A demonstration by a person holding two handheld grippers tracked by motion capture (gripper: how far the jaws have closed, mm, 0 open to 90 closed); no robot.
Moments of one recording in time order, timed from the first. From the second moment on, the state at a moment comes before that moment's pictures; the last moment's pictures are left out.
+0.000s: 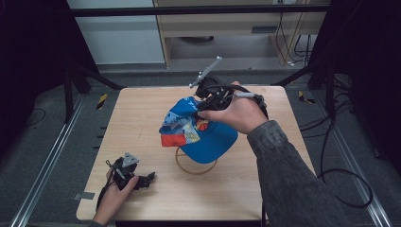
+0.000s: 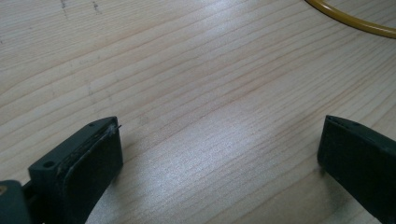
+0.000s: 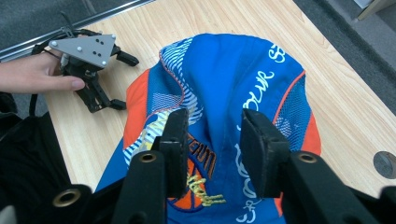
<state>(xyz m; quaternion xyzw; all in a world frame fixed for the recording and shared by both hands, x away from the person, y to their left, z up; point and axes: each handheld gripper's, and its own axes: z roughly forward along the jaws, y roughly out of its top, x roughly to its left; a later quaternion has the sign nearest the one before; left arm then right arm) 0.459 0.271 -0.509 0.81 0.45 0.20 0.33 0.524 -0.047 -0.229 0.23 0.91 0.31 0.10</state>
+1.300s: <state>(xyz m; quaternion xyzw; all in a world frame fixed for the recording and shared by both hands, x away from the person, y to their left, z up) 0.459 0.271 -0.509 0.81 0.45 0.20 0.33 0.505 -0.111 -0.234 0.28 0.88 0.37 0.12</state>
